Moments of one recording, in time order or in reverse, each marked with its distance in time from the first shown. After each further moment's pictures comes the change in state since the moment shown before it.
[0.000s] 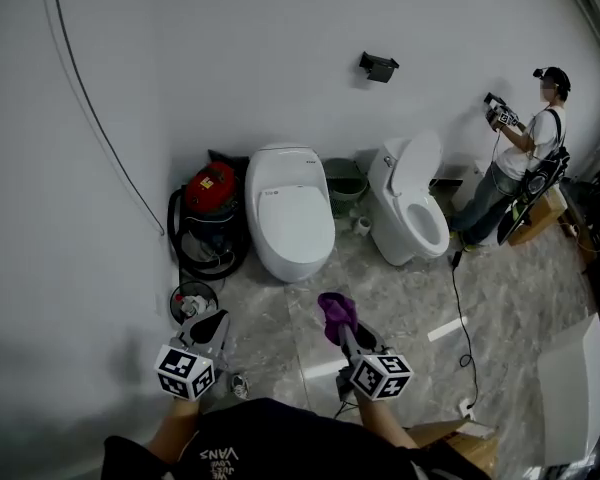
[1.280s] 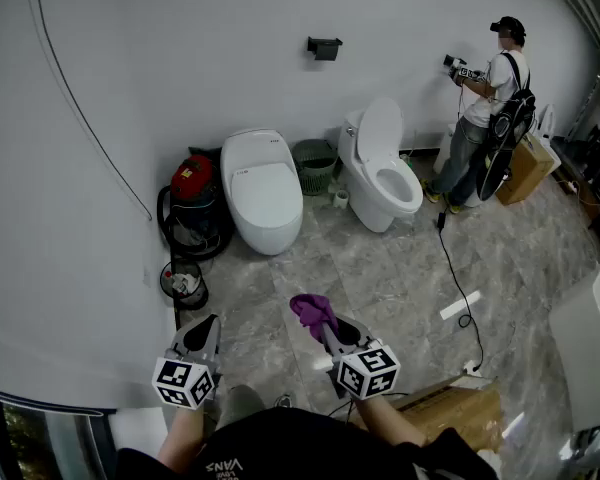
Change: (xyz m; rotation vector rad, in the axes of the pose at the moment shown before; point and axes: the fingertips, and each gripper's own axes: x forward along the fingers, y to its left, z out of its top) left arm -0.100 -0.240 -0.057 0.046 -0.034 0.085; right arm -0.246 -0.028 -0.065 -0.134 0.002 0.126
